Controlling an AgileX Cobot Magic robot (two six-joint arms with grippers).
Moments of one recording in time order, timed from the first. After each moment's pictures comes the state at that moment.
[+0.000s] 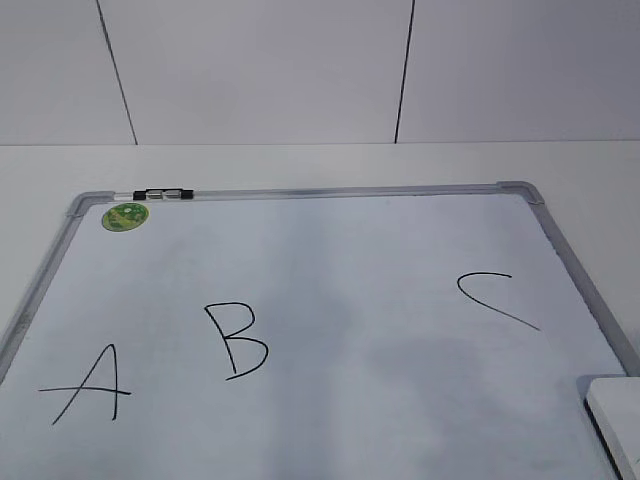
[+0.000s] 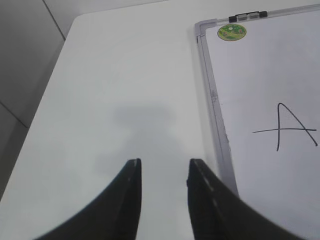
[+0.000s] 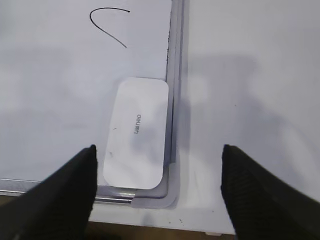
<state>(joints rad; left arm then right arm) 0.02 0.01 -0.52 0.06 1.10 0.07 0.07 0.13 -0.49 -0.02 1.16 -0.03</state>
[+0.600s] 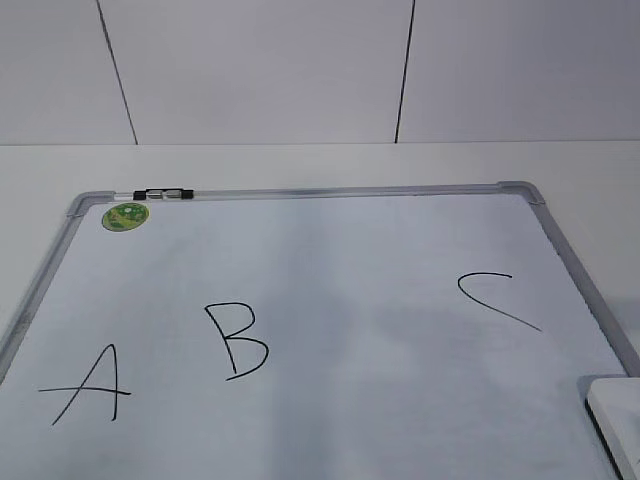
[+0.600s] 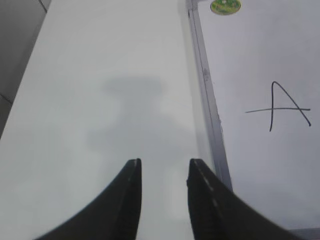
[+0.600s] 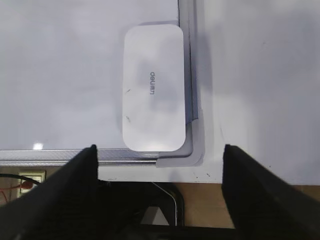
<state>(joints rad) 0.02 0.14 -0.53 0.04 1.11 0.07 0.07 0.40 -0.55 0.04 1.23 0.07</state>
